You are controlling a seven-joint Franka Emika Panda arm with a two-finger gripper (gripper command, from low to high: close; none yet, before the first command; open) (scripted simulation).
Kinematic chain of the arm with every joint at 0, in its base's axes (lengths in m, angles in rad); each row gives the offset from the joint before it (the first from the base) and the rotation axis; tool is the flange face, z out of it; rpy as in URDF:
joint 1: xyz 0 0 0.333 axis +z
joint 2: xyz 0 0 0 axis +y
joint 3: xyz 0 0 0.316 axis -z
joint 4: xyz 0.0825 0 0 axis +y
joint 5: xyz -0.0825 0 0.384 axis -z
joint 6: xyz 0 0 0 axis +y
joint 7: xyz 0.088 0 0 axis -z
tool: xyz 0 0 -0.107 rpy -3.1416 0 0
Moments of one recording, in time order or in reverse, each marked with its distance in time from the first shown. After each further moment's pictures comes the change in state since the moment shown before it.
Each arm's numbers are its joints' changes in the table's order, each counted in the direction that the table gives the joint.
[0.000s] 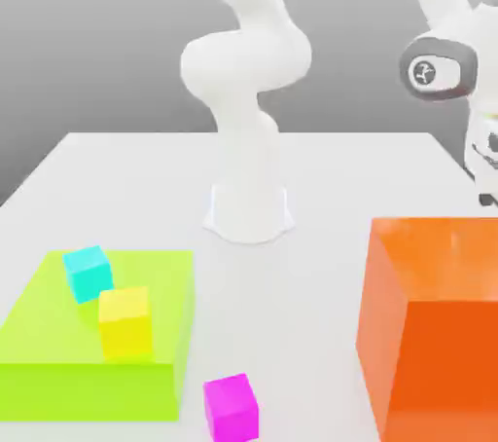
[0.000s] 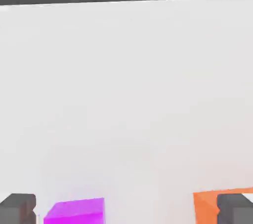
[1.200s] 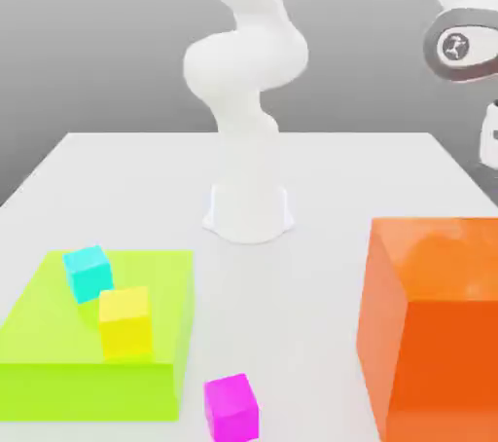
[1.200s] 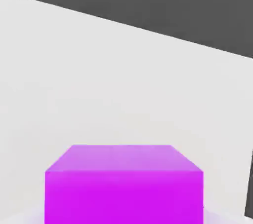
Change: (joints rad) arm 0.000 -0.108 0.268 -0.294 0.167 0.220 -0.249
